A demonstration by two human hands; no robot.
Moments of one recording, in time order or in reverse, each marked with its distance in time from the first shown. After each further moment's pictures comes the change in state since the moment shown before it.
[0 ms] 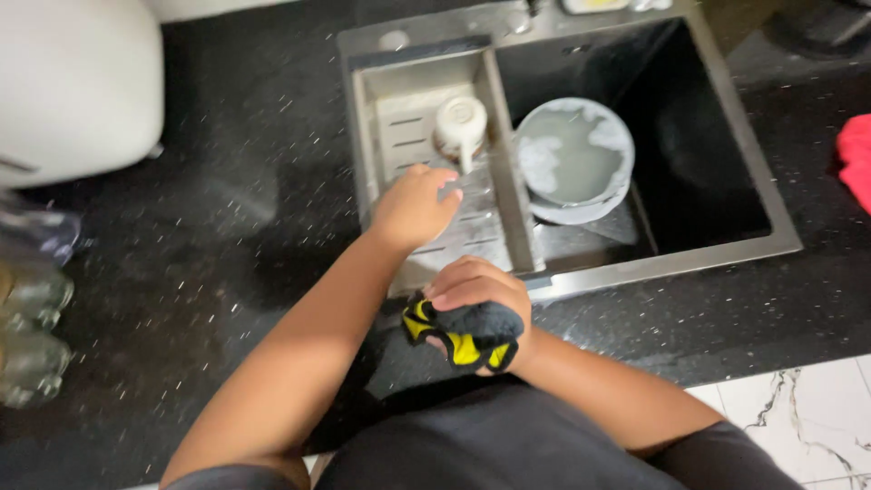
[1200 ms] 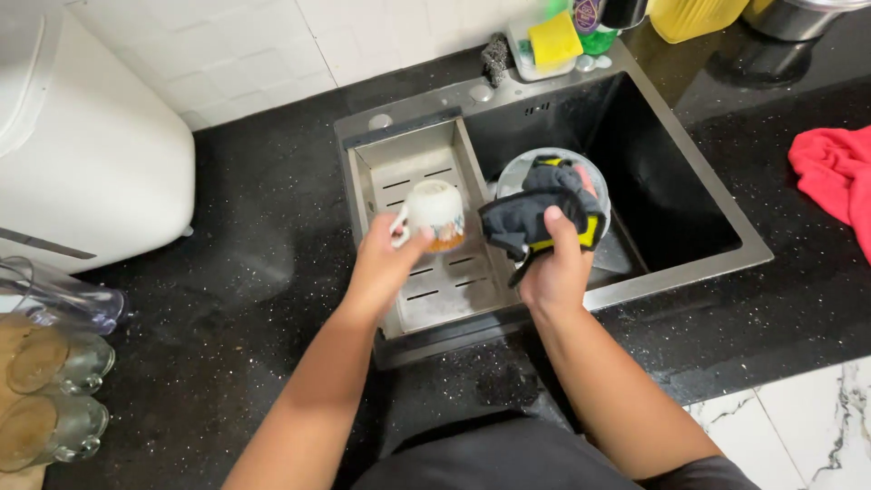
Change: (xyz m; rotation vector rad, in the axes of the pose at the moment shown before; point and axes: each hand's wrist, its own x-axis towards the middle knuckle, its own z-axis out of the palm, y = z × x) left_hand -0.026 0.040 -0.031 -0.530 0.169 -0.329; right_hand 0.024 0.030 -0.073 0.596 0.960 0.221
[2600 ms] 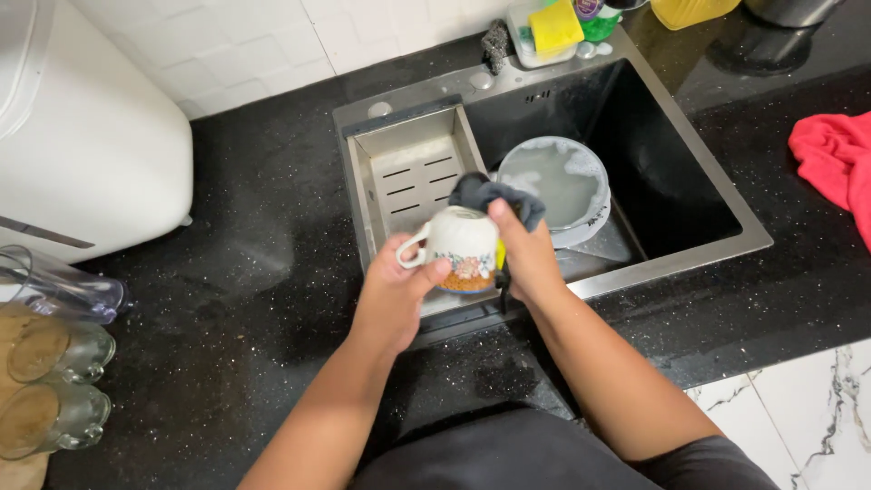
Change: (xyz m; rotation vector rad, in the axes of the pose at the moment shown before) left_hand -0.065 0.002 0.010 -0.855 -0.253 0.010; right_hand -0.003 0.040 -0.024 -0.253 -0.140 0.385
